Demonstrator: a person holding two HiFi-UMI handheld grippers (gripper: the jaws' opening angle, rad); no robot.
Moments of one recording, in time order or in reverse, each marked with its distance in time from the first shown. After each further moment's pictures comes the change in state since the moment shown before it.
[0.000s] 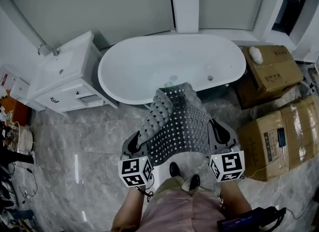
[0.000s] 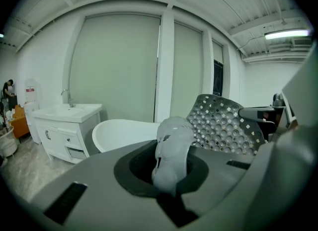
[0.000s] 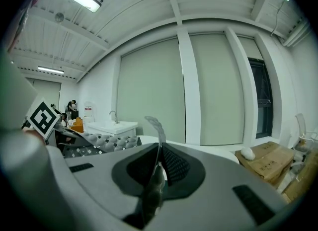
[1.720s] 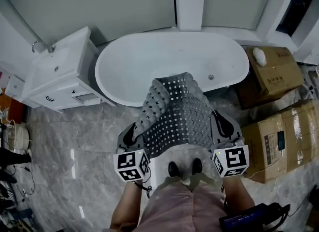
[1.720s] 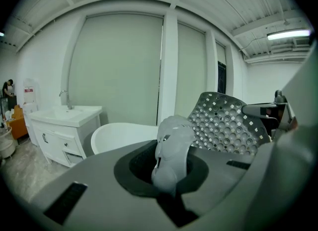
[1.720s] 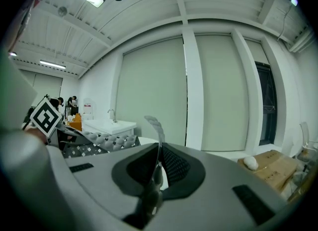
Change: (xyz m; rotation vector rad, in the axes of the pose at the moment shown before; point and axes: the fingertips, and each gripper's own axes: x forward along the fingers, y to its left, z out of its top) left arm 0.057 0.049 0.035 -0.004 -0.017 0.005; right arm 0.070 -0.002 0.035 -0.052 -0.004 -0.003
